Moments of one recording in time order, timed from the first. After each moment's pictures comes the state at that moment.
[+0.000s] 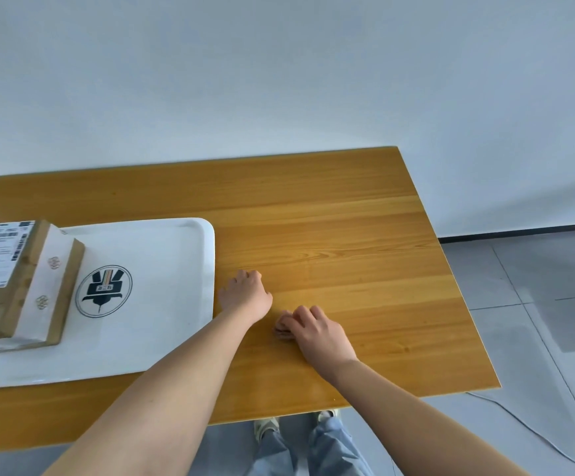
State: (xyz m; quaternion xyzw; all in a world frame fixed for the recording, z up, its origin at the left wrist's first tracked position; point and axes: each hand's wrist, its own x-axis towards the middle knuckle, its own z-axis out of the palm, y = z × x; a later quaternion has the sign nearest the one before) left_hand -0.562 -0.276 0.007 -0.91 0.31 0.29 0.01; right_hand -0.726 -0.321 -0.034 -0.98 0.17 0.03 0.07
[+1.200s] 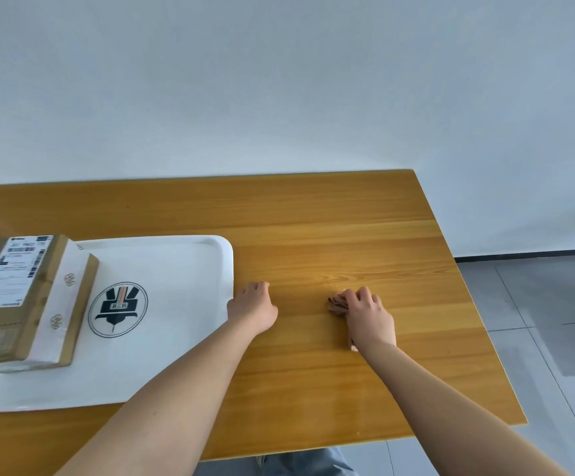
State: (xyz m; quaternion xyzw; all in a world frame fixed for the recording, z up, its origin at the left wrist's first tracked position) left_hand -0.516 -0.270 0.004 -0.89 0.34 0.31 -0.01; right_hand -0.691 -0.380 -0.008 -0.89 0.43 0.11 0.11
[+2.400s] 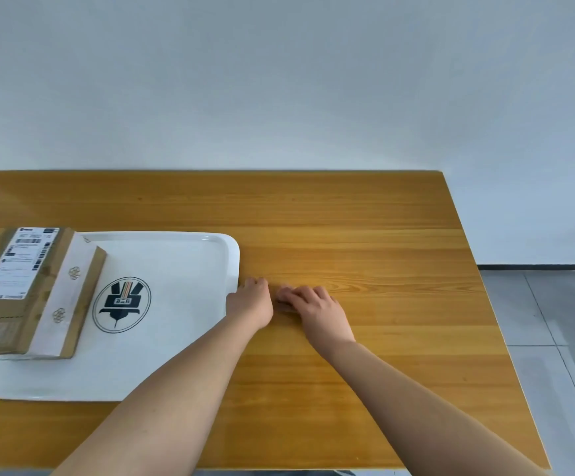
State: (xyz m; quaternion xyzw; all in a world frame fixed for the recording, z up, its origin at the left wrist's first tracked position) left_hand -0.499 -0.290 -0.005 -0.90 0.32 0.29 0.07; right_hand -0.626 -0.367 -0.029 -0.97 0.19 0.00 0.18
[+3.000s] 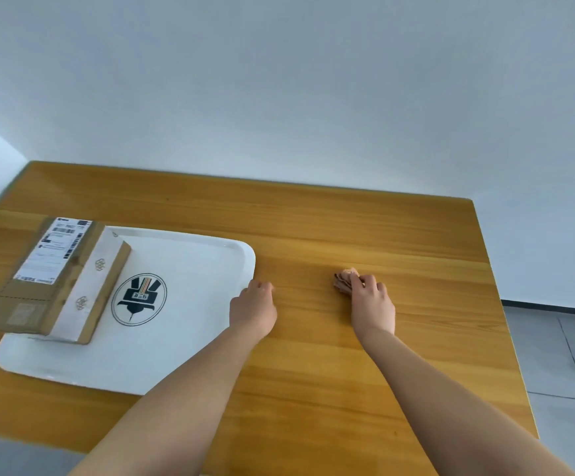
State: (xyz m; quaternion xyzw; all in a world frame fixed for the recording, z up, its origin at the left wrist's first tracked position) left_hand -0.493 -0.283 0.000 -0.94 0.27 0.23 -0.04; right_hand -0.617 -0.441 -0.019 -0.92 0.37 0.07 0.10
